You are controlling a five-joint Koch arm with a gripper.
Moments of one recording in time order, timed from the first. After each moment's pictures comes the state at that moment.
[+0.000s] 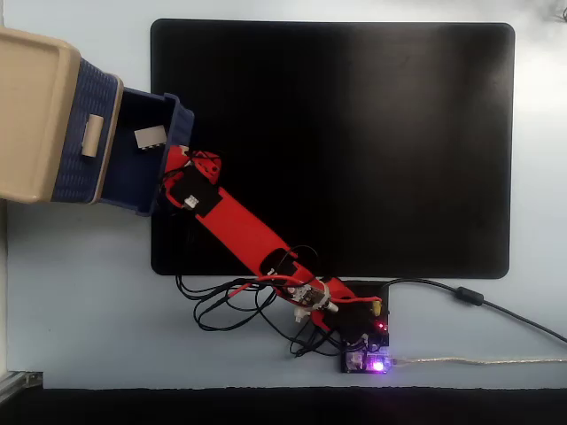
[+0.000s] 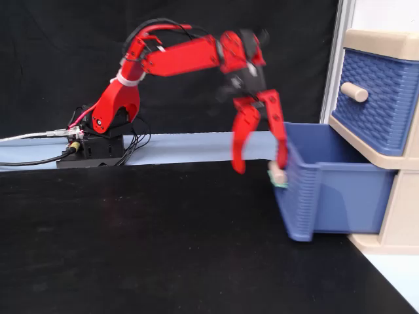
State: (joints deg) arm 37.4 53.6 32.0 85.2 147.8
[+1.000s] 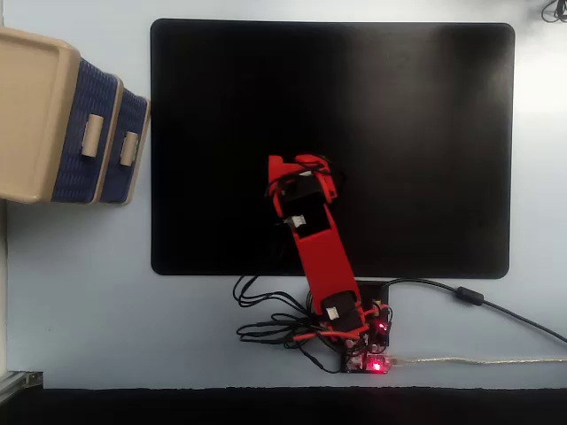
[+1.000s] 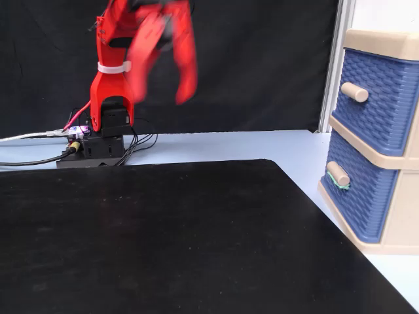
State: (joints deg) arm 67.9 85.1 43.3 113.6 102.8
